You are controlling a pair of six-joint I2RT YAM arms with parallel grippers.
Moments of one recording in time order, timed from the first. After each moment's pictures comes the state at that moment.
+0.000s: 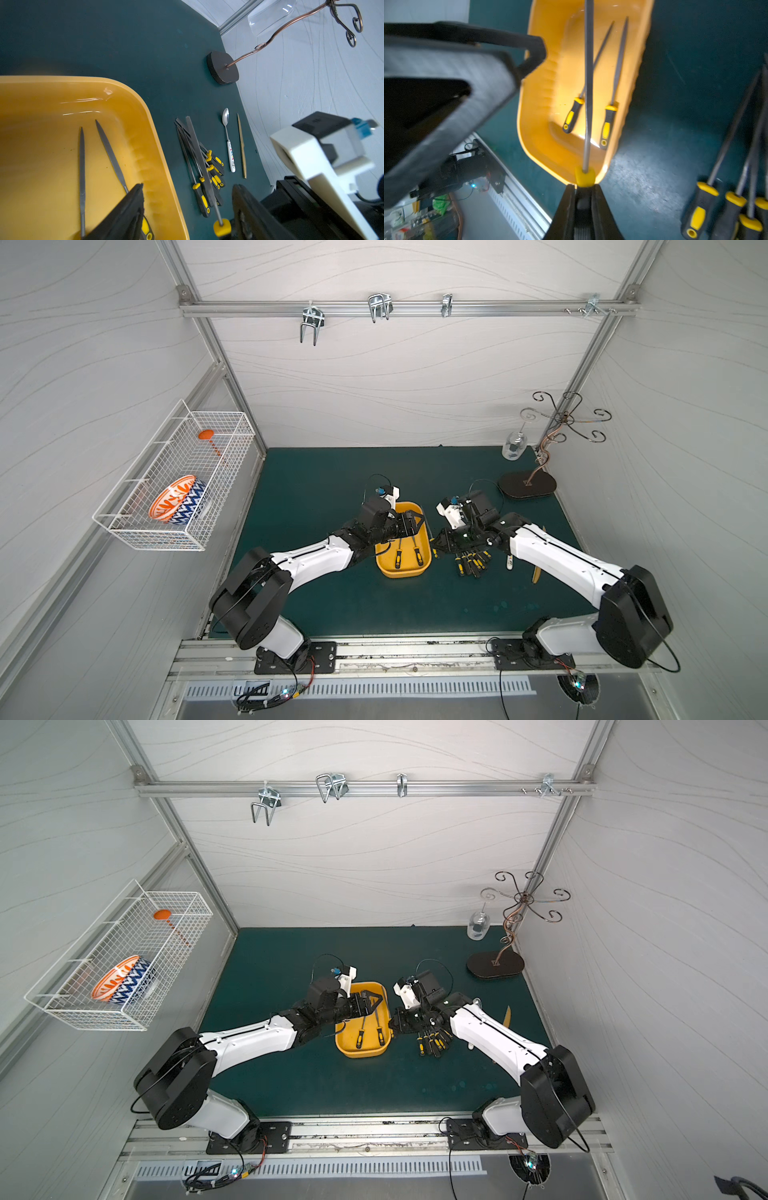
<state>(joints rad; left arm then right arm) -0.67 1.52 0.81 0.23 0.23 -0.79 0.66 1.37 0.96 -0.54 -0.45 0.41</state>
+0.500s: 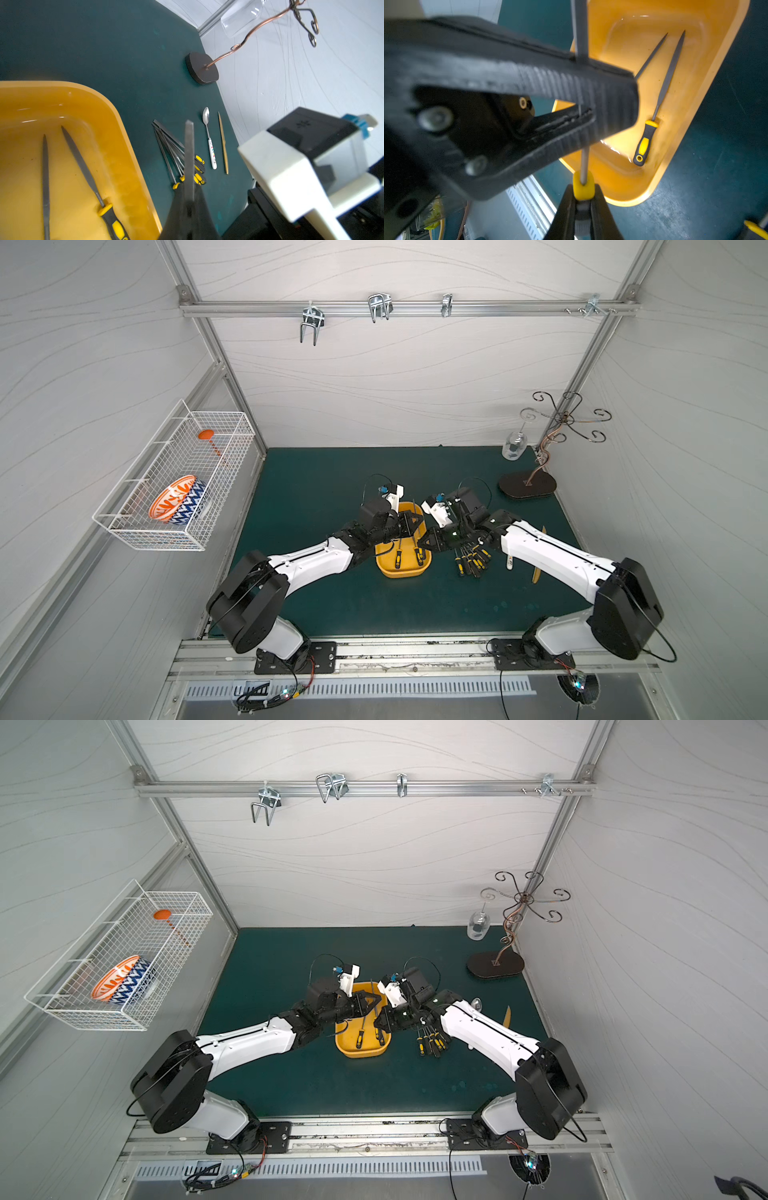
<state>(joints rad) -0.68 1.50 0.81 0.29 0.26 -0.82 0.72 1.41 1.01 -0.51 -0.47 0.39</state>
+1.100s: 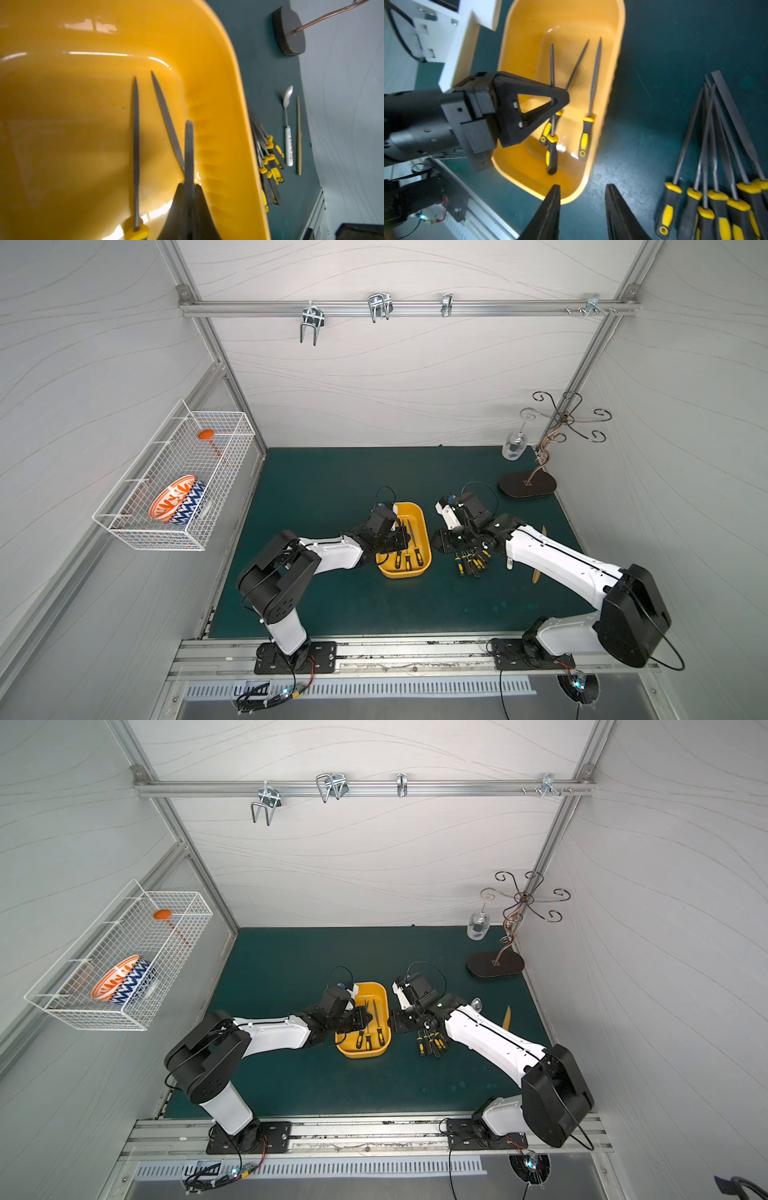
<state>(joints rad) -0.67 1.71 0.79 0.17 0.19 -0.78 0.70 1.37 0.95 -0.58 -0.18 0.42</state>
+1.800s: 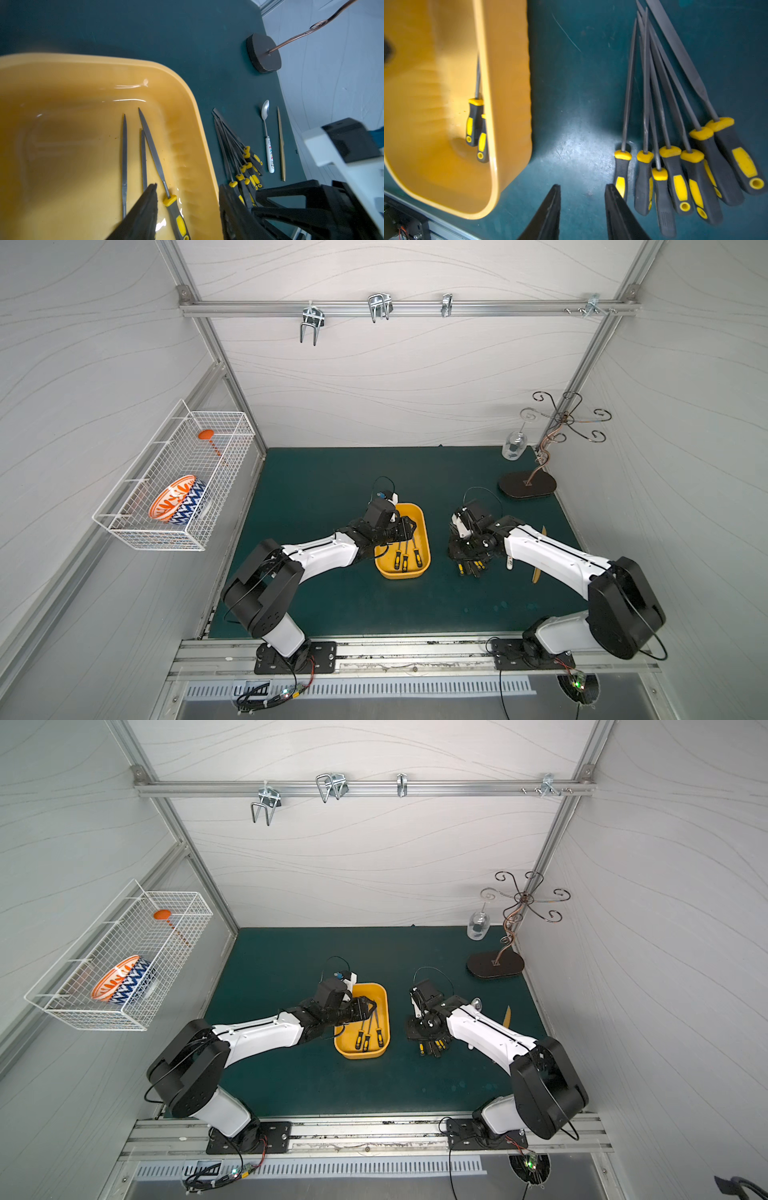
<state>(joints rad) -0.67 1.57 0.84 0.10 0.14 -0.73 0.61 1.42 0.88 -0.66 -0.14 0.47</state>
